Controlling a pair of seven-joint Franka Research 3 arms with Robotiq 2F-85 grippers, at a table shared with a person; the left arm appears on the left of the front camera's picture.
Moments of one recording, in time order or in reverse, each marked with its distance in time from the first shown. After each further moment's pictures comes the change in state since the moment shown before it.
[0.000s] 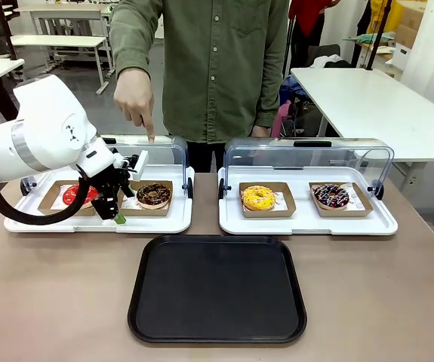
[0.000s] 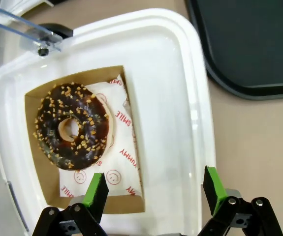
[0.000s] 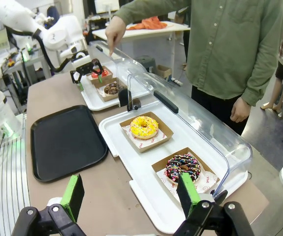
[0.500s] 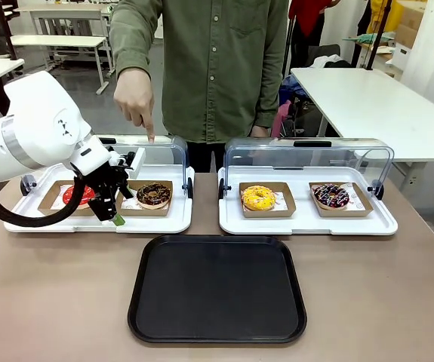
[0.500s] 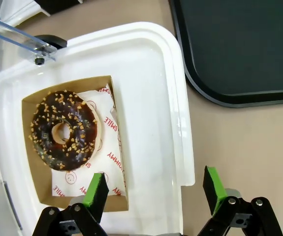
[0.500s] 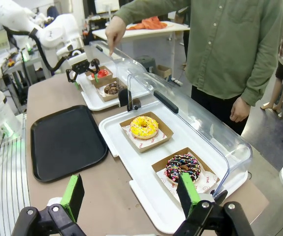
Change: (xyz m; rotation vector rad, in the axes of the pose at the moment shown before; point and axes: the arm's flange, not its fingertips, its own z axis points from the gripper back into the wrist) left arm 0.003 -0.015 0.013 -0.023 -0.044 0.022; right arm 0.000 0.000 0.000 0.000 0.000 0.000
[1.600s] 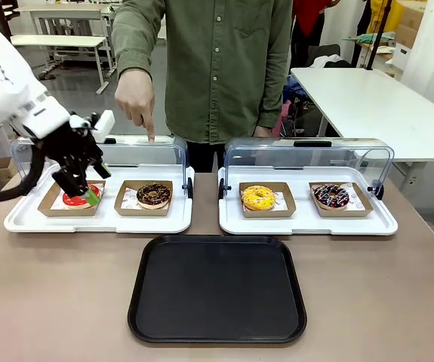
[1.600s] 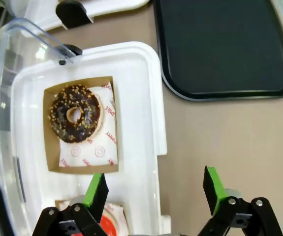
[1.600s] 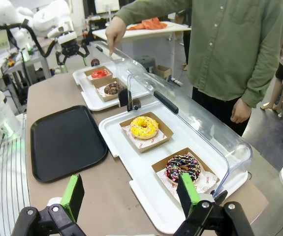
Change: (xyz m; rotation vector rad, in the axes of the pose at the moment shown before) left arm -0.007 -0.019 0.080 -0.006 -0.074 0.046; right arm 0.000 0.000 0.000 0.000 0.000 0.001
